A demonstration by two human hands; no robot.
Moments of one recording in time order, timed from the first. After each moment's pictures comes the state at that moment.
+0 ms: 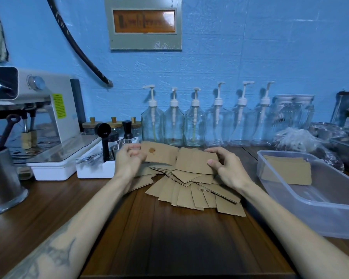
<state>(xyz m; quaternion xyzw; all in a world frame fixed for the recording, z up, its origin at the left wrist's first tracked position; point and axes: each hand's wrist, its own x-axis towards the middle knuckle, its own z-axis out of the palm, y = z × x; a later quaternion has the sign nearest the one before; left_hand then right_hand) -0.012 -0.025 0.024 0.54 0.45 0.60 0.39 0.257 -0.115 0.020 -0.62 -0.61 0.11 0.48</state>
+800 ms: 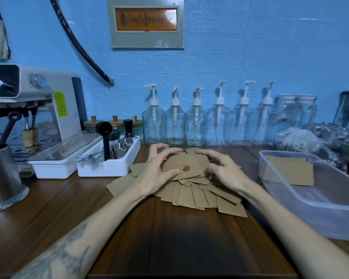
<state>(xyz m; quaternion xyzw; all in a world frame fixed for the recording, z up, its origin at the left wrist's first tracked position) 0.019 -0.053 0.007 0.83 0.28 0.45 0.19 0.245 -0.125 0.025 -0.54 -0.67 0.22 0.45</state>
